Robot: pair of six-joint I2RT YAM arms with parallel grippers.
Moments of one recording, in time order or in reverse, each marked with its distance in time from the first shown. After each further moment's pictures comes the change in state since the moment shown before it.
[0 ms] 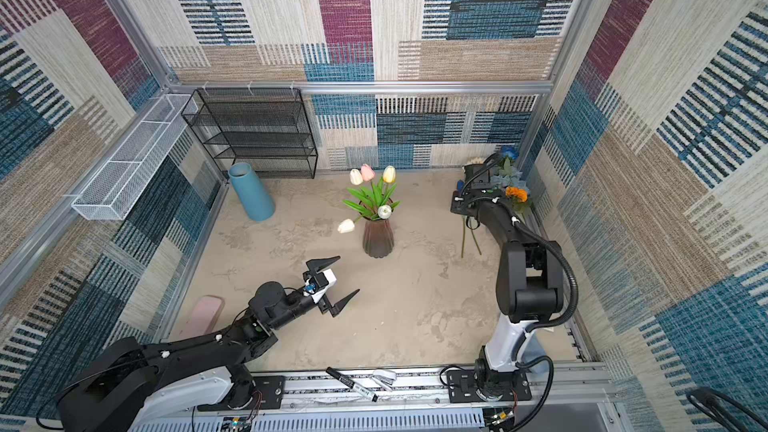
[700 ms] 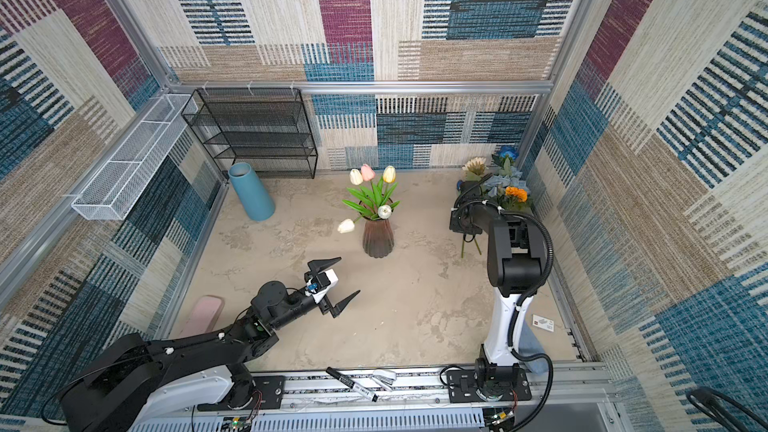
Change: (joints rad) left arm 0.000 0.017 0.000 0.001 0.000 0.000; right arm -0.026 0.208 -0.015 0.057 0.018 0.000
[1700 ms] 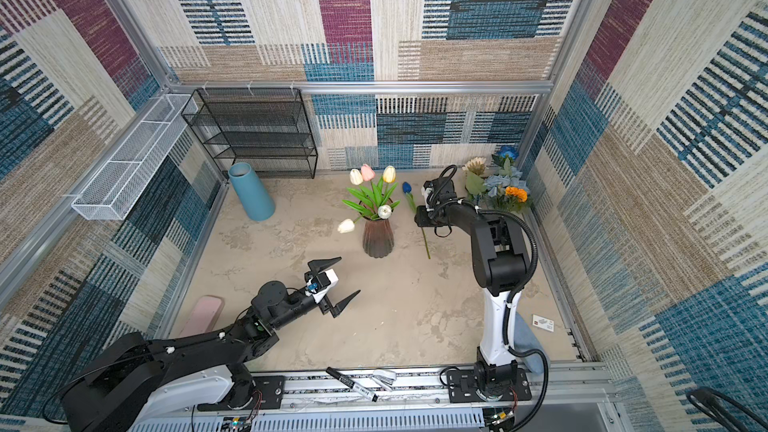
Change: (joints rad) left arm 0.000 0.006 0.000 0.008 0.000 -0.003; right arm 0.180 0.033 0.074 0.088 -0.330 -0.066
